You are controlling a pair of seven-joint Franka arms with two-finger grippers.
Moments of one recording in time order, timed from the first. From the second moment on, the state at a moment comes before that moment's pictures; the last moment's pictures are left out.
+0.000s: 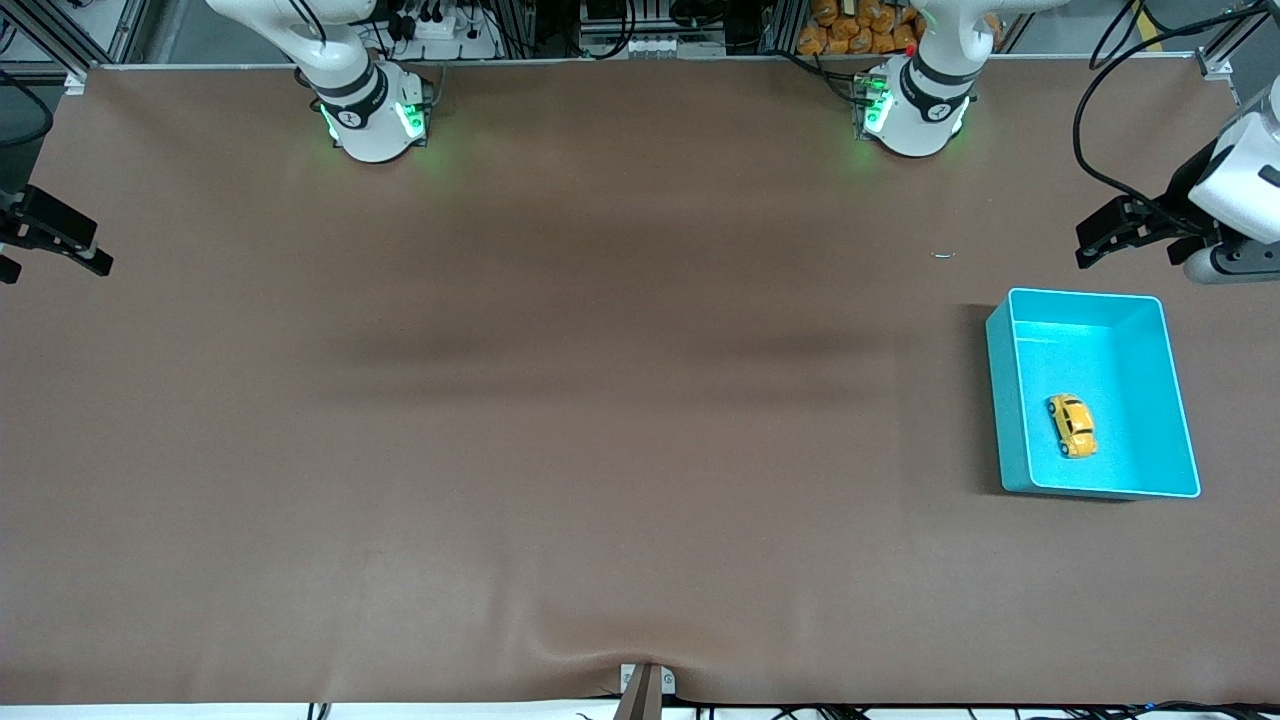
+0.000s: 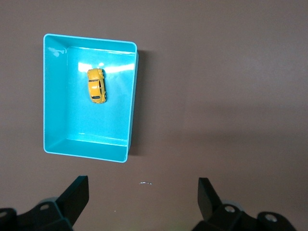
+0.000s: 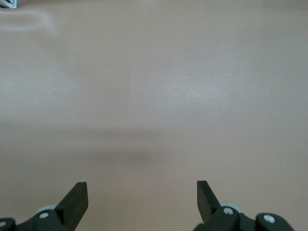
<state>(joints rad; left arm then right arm) 0.03 -0.05 -0.09 -1.63 0.03 1.57 -0.09 -0.04 0.00 -0.04 -1.49 0.07 1.56 -0.13</state>
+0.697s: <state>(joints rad) 0.03 -0.03 -0.09 -1.60 0.03 1.52 -0.01 -0.04 0.00 -0.04 -1.48 0.07 1.56 -0.13</state>
